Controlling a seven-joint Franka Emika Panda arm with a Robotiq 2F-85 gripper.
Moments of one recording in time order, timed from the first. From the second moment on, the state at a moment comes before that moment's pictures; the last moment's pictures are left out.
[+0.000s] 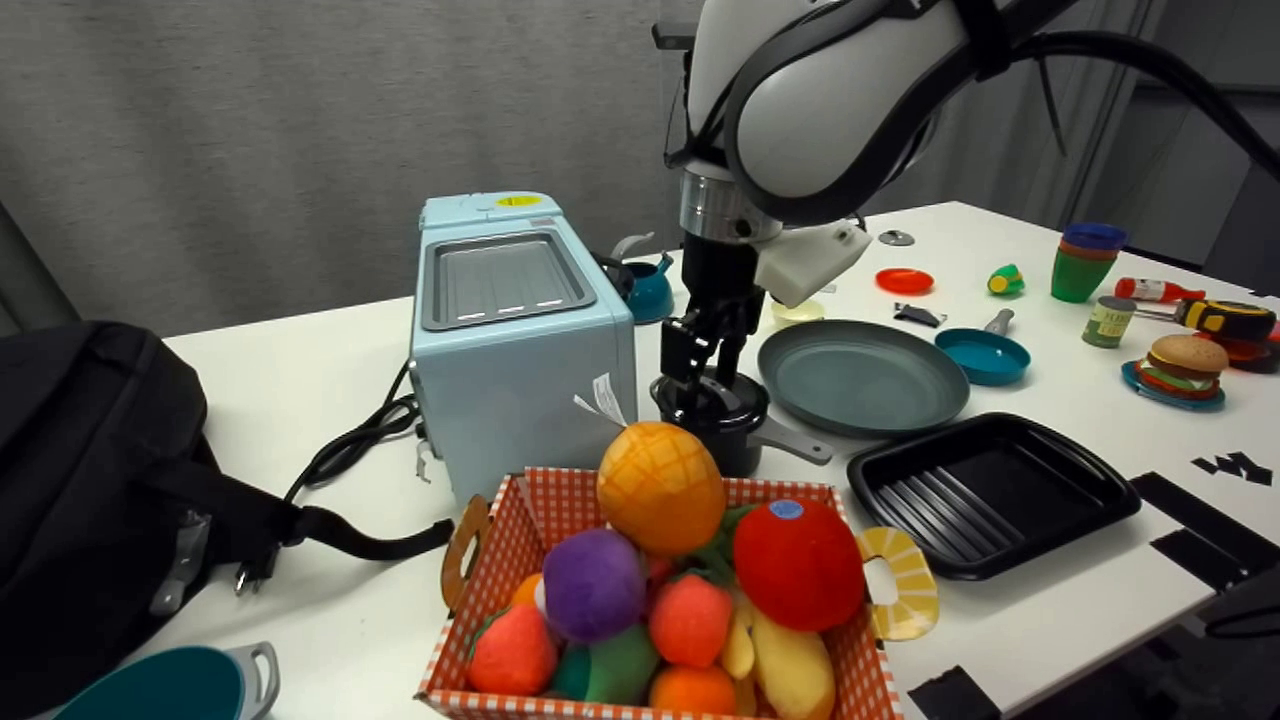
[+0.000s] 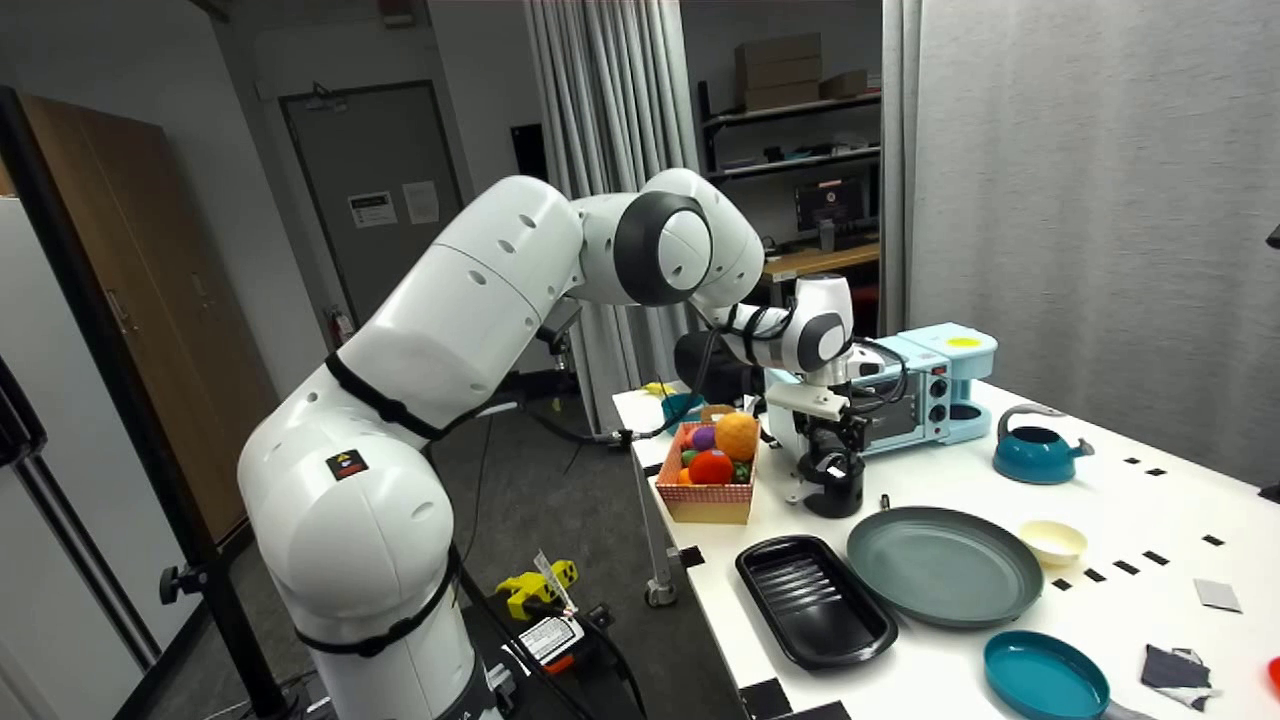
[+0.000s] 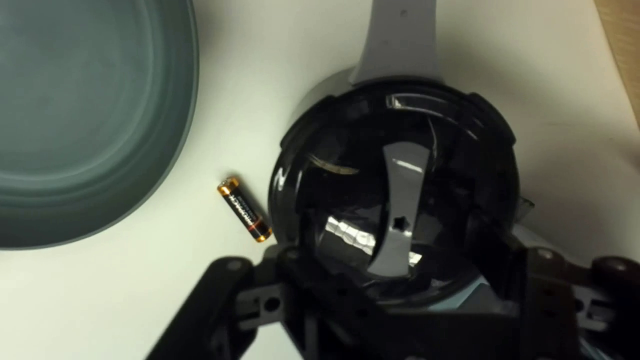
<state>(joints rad) 0.22 0.93 0.04 -1.38 -0.03 2.41 0.07</state>
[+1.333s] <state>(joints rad) 0.22 0.93 0.01 -1.27 -0.03 2.37 0.21</state>
